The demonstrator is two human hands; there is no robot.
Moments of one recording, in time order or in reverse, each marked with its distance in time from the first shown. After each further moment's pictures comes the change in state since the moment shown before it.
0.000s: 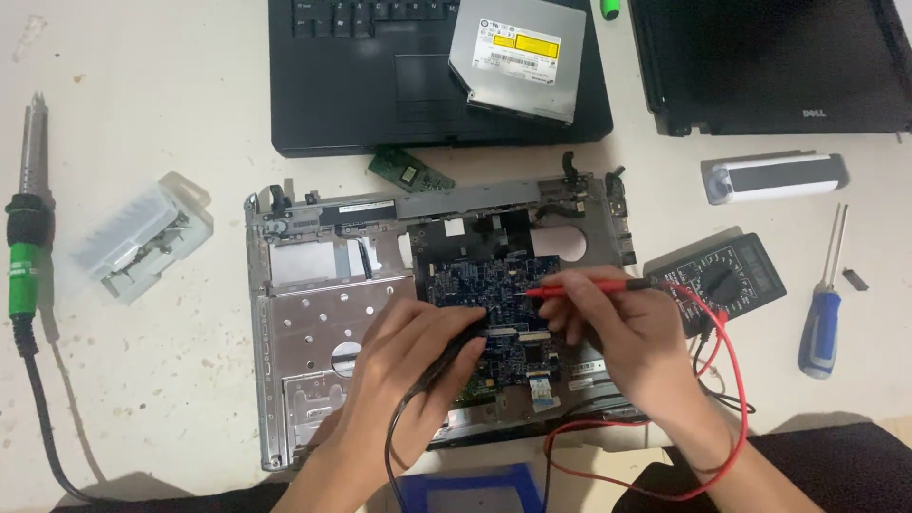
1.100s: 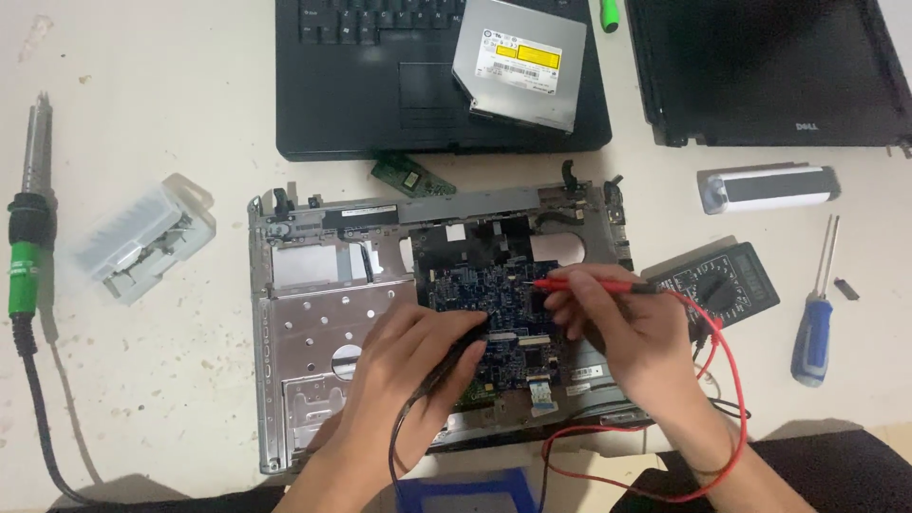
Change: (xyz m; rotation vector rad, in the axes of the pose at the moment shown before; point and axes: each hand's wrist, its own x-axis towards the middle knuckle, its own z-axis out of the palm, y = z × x) left_hand -0.003 -0.002 0.002 0.033 -0.006 -0.019; right_hand 0.001 -0.004 -0.002 -0.083 0.049 -0.148
